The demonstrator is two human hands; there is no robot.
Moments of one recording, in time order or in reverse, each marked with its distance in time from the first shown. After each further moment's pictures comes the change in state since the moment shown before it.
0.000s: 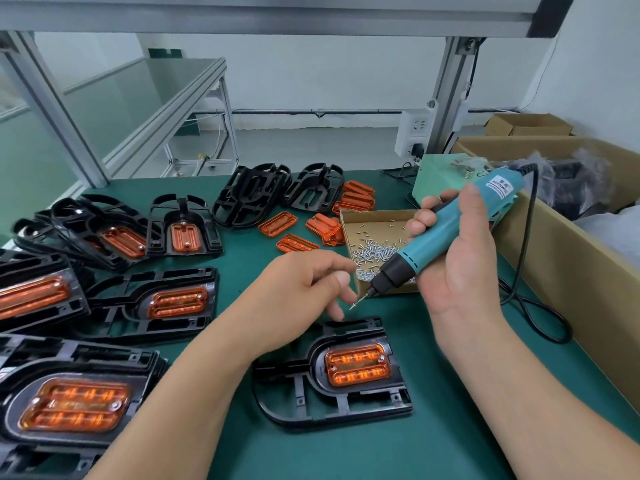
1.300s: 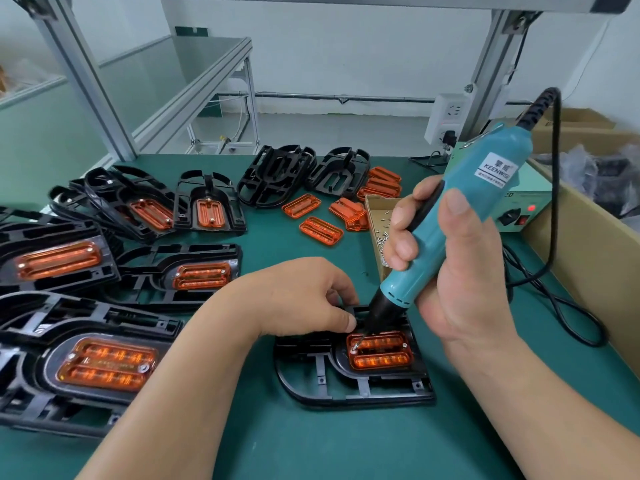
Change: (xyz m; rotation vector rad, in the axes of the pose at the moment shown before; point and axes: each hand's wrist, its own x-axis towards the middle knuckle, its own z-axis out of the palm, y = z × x) left_hand -0.007 -0.003 -0.021 0.315 -0.341 -0.176; right_hand -0.046 0.013 0.021 -0.181 -0.554 0.044
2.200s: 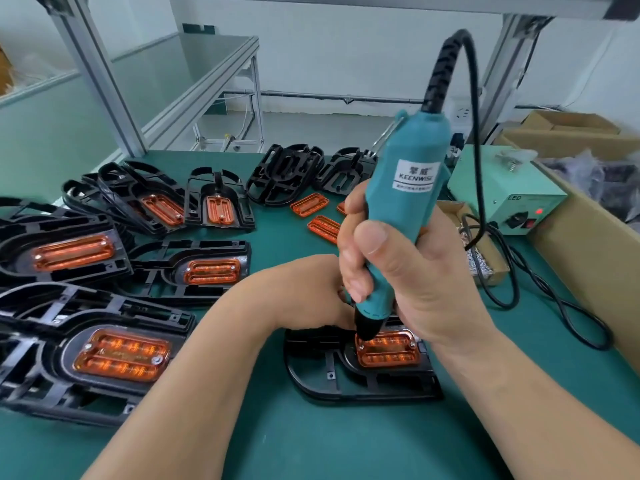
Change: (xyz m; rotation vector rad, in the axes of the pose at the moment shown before) left_hand -0.002 0.005 0.003 -0.009 -0.010 0.102; right_hand 0.000 0.008 0.038 -0.216 -0.298 0.045
